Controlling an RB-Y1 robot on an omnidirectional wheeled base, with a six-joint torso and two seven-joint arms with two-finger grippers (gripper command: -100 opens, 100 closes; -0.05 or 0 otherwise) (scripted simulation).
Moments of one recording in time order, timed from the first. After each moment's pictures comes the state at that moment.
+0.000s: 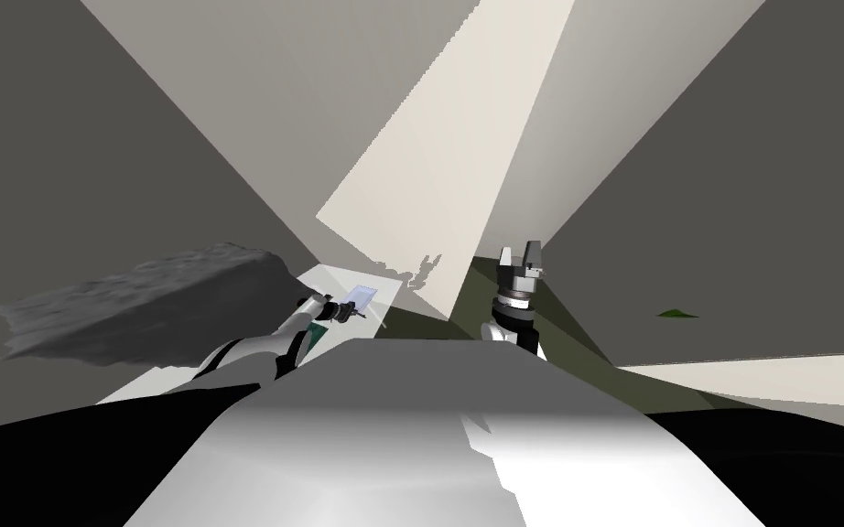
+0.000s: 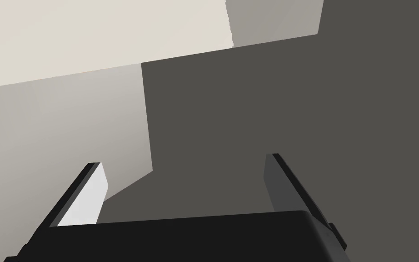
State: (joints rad) left arm -0.32 0.64 0.22 -0.51 1.06 1.02 -1.24; right arm 0.49 -0.03 0.06 -2.27 -0.04 -0.63 0.16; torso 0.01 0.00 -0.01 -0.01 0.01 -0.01
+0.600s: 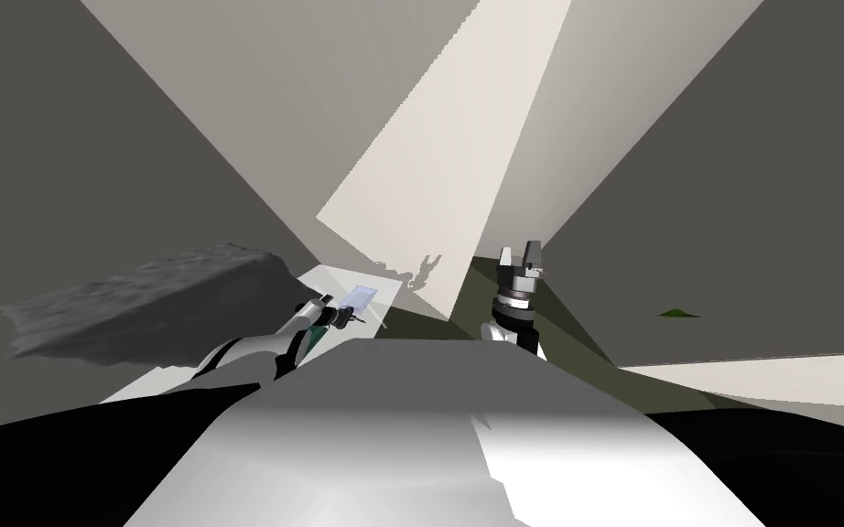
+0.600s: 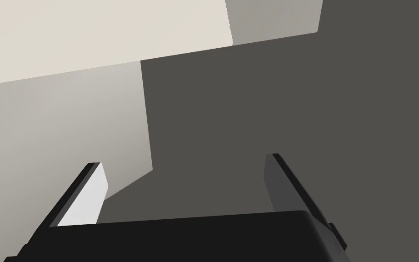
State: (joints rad) left arm -0.33 0.65 0.22 -0.41 1.06 1.02 -1.26; right arm 0.49 -0.03 0.06 -2.27 -0.04 -0.63 0.16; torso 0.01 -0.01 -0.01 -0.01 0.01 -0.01
